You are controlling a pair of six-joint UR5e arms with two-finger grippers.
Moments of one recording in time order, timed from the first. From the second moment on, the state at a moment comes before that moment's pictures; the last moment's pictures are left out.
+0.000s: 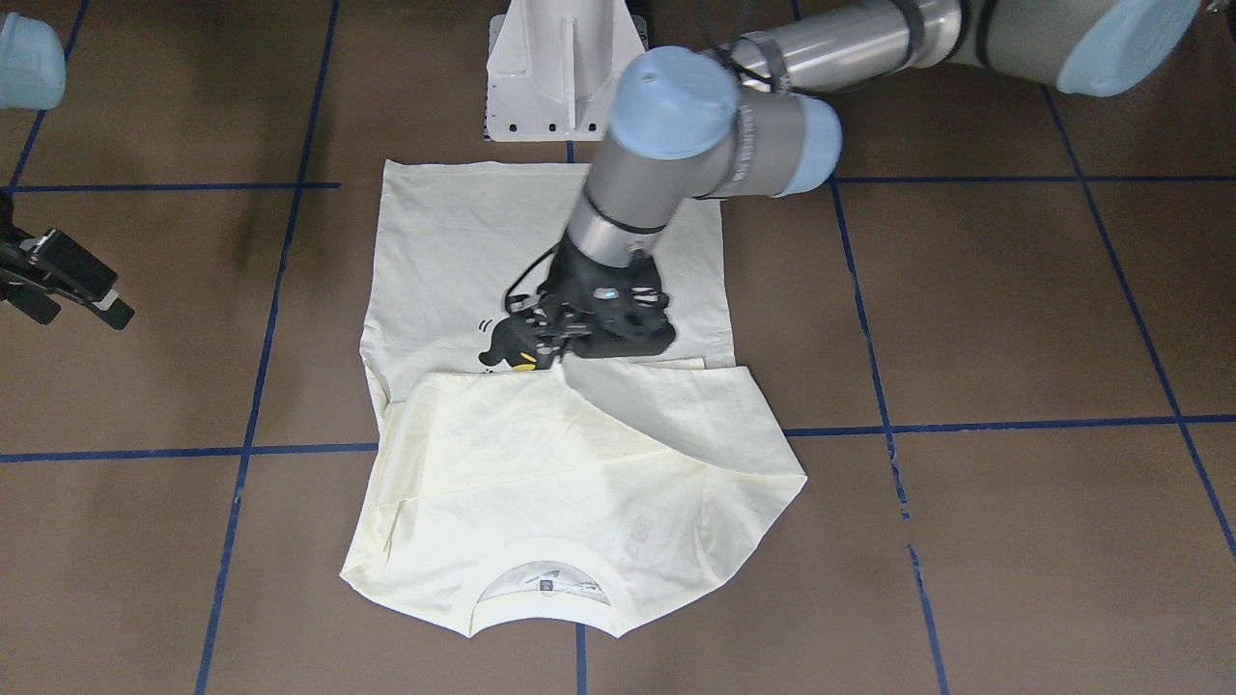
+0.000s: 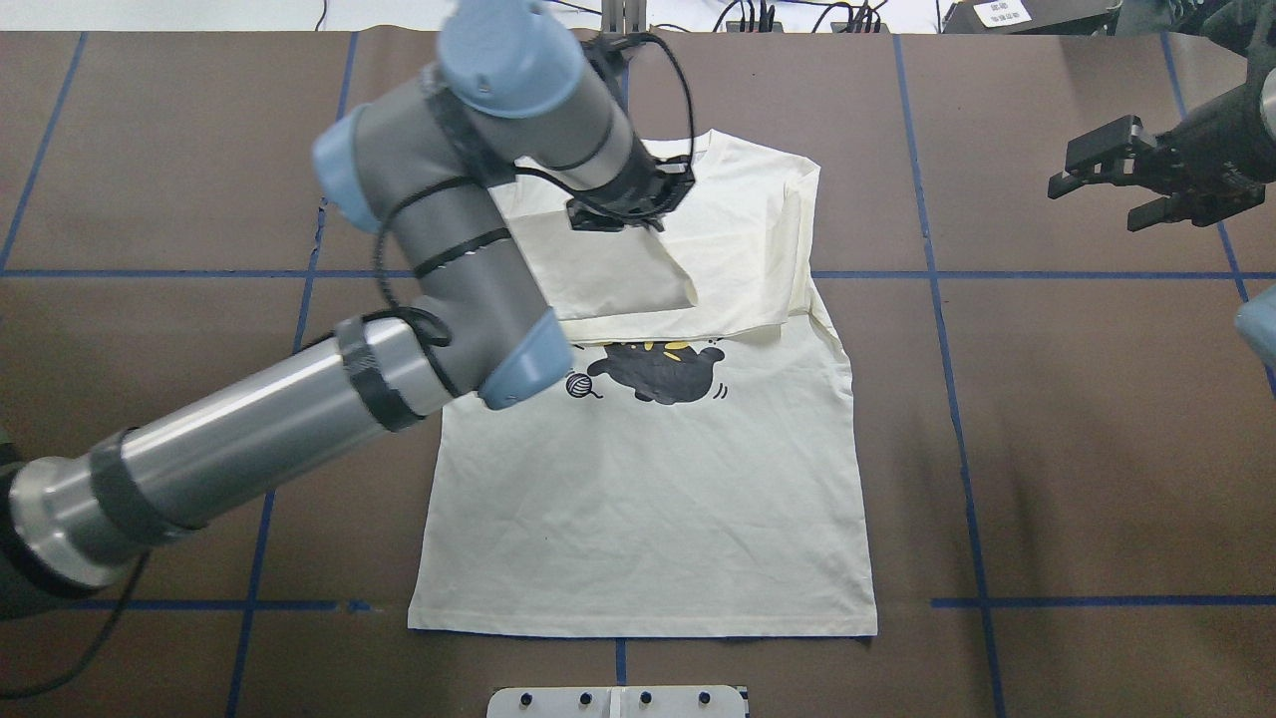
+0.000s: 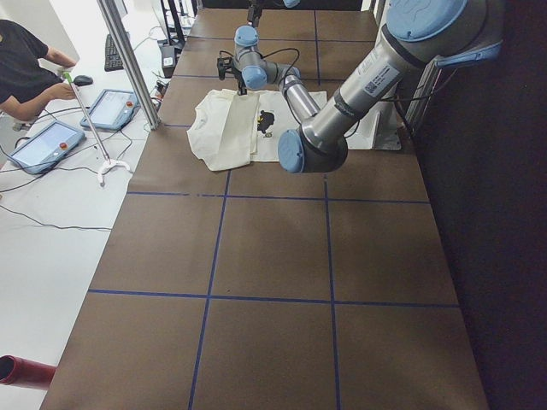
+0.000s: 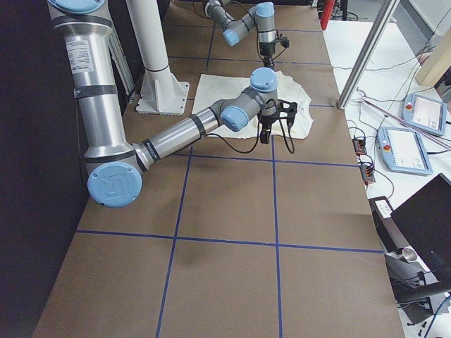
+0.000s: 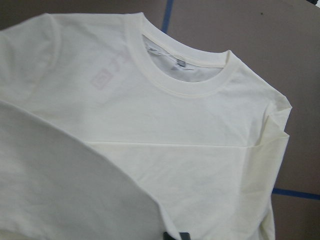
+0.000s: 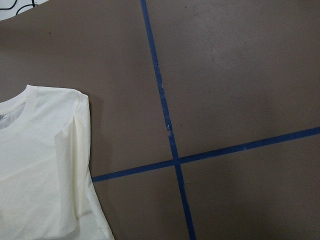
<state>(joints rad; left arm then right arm) -0.64 -2.61 -1.26 -1.95 -1.92 -1.48 1.16 -1.43 1.92 -1.29 2.31 1.06</state>
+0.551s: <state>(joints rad) -0.52 -2.77 -0.98 -2.16 -1.76 -1.57 1.17 -1.45 1.92 -1.29 2.31 1.05</state>
